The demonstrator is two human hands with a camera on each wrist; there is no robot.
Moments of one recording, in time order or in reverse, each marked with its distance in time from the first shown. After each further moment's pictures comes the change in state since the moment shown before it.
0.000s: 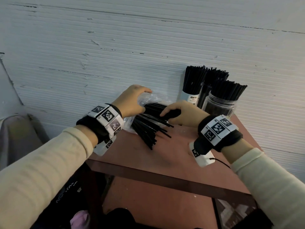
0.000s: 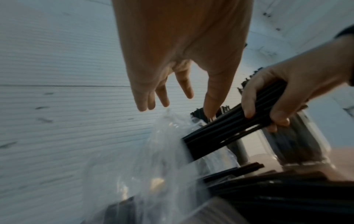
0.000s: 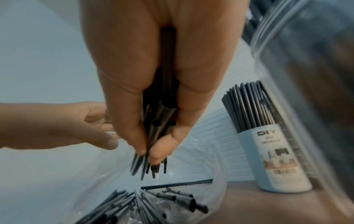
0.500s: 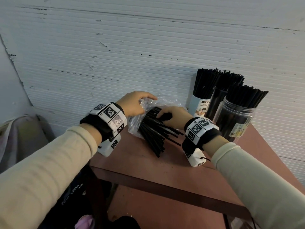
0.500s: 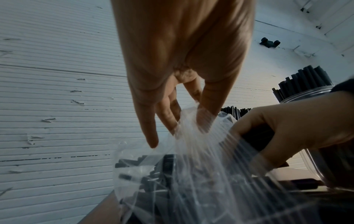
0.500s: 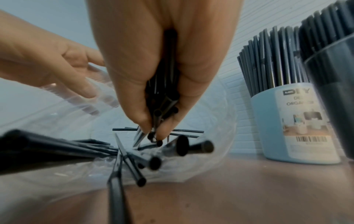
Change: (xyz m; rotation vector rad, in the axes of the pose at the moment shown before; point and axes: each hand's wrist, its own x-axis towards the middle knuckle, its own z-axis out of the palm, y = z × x) left_hand 0.012 -0.022 -0.012 -0.114 -0.124 -0.143; right_hand 0.073 0.008 0.045 -0.071 0.032 0.014
